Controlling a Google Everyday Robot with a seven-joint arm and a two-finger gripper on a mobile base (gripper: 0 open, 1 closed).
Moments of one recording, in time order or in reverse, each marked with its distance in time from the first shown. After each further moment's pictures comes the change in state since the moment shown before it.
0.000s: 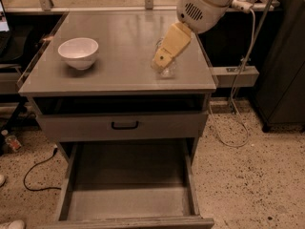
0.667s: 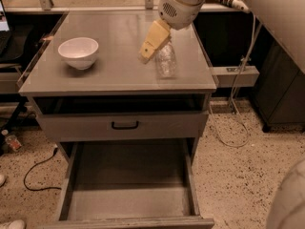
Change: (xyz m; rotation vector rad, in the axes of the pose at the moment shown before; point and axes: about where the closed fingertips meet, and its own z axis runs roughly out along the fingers) arm -0.035 -0.037 0.054 0.006 0.062 0.081
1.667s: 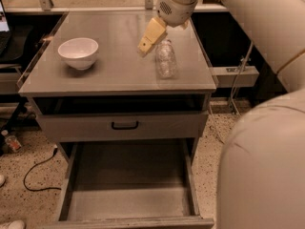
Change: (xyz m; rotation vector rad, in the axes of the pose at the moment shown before) arm -0.024 -0.032 0.032 -0.007 0.014 0.057
